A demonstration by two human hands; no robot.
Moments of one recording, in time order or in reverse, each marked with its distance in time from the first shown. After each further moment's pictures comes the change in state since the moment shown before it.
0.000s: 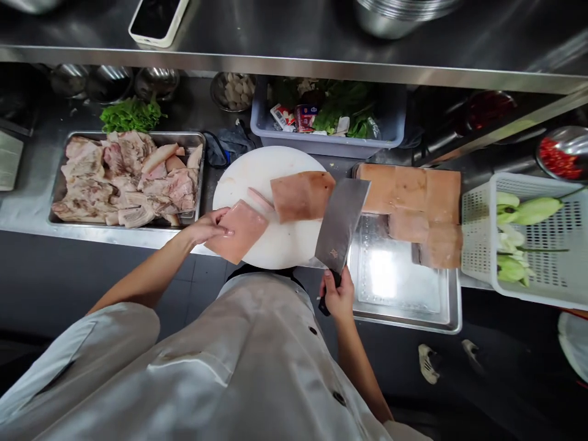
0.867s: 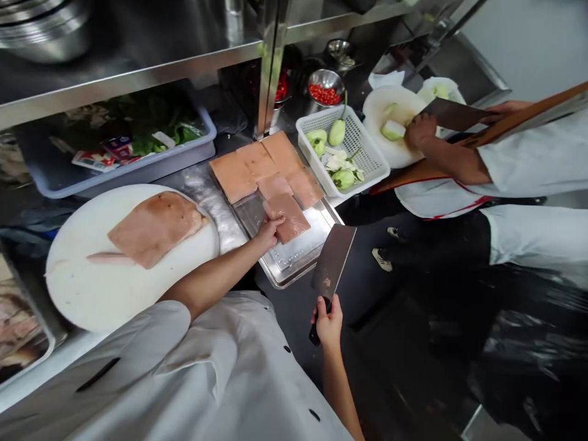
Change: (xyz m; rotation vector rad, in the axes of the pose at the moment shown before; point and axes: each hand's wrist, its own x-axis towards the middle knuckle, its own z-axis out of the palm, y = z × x) left_hand 0.162 0.020 0.513 -0.627 -0.143 -0.179; right_hand -0.143 0.109 -0.132 0.322 0.836 0.346
